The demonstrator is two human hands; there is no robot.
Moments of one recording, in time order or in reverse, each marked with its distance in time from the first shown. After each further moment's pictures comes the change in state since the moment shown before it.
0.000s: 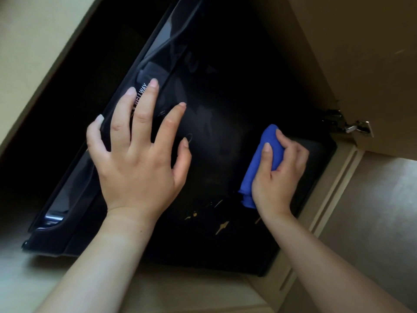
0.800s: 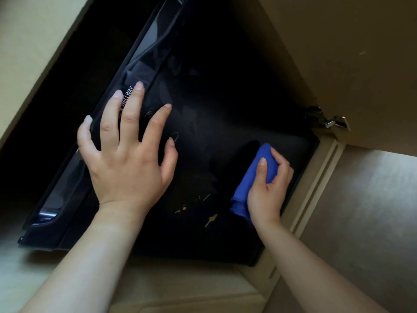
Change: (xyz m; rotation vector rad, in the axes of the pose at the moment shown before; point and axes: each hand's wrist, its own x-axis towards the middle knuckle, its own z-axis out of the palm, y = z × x) left_hand 0.001 0.000 -0.004 0.008 -0.024 -0.005; right_hand -0.021 0.016 -0.019 0.161 0.002 0.252
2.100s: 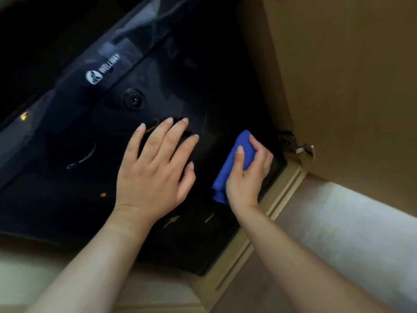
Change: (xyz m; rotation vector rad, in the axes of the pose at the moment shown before) left_hand -0.031 0.064 0.028 -0.164 -0.050 0.050; right_hand 0.047 -0.013 0.001 -0.177 -0.127 -0.315
